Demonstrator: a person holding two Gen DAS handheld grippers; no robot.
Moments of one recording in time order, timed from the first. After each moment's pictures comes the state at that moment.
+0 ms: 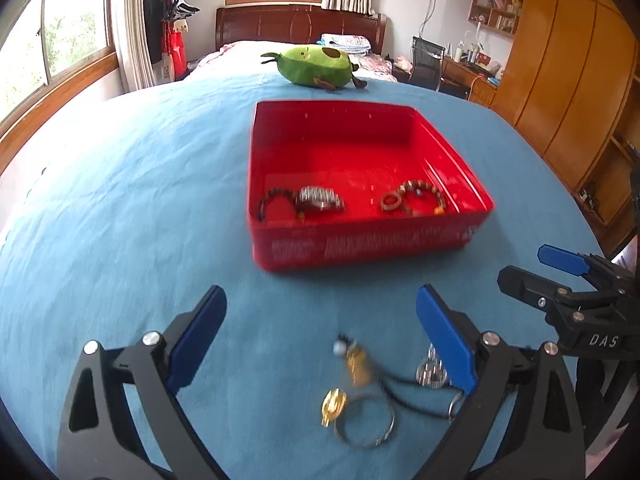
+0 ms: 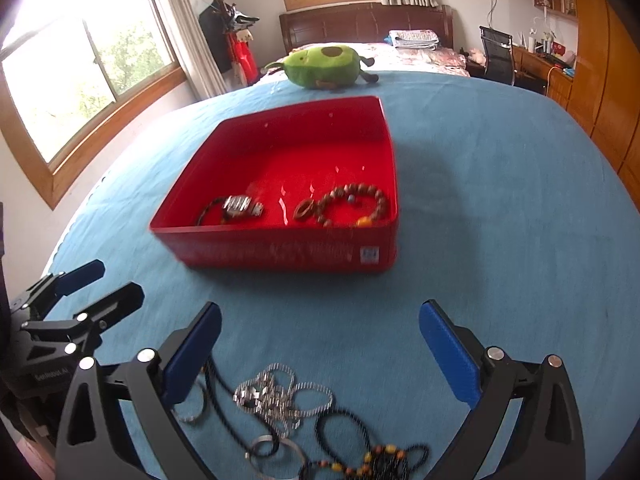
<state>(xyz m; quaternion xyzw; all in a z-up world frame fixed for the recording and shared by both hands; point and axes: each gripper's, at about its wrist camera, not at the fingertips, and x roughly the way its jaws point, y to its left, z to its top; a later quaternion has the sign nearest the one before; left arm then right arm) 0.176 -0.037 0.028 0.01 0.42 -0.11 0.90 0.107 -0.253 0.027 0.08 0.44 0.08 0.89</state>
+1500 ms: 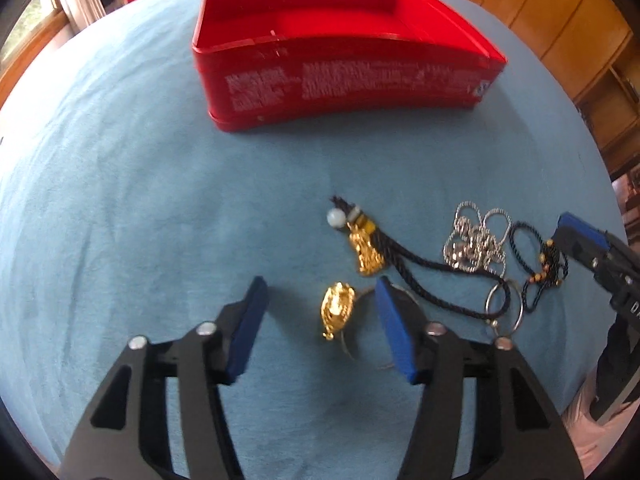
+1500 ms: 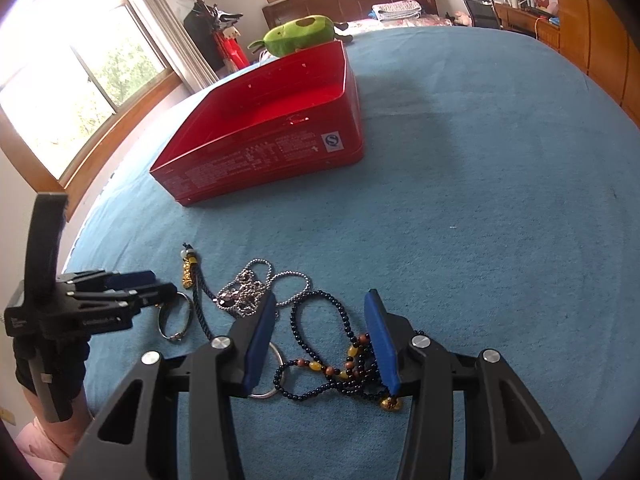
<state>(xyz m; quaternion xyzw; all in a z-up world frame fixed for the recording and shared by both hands) 0.173 -0.048 -0.045 0.06 0.58 -0.15 0.80 0.043 -0.286 -0.020 0.15 0.46 0.09 0.87</state>
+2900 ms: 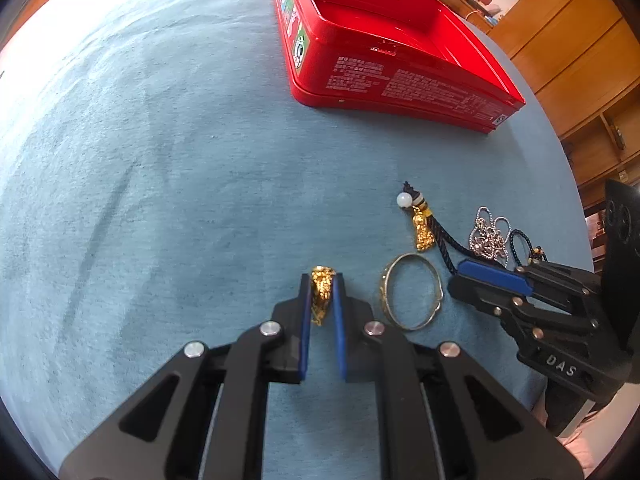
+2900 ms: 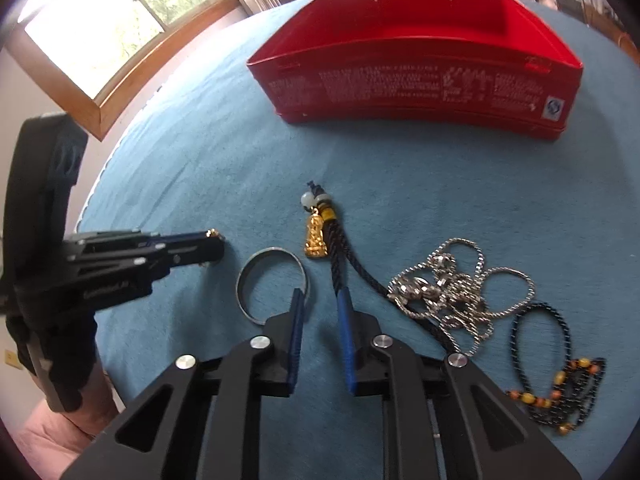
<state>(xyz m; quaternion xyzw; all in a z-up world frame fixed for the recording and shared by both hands) 0.168 0.048 -0.044 -0.03 0.59 -0.18 0.79 0.090 -0.153 -0.040 0.10 0.54 0.20 0.81</state>
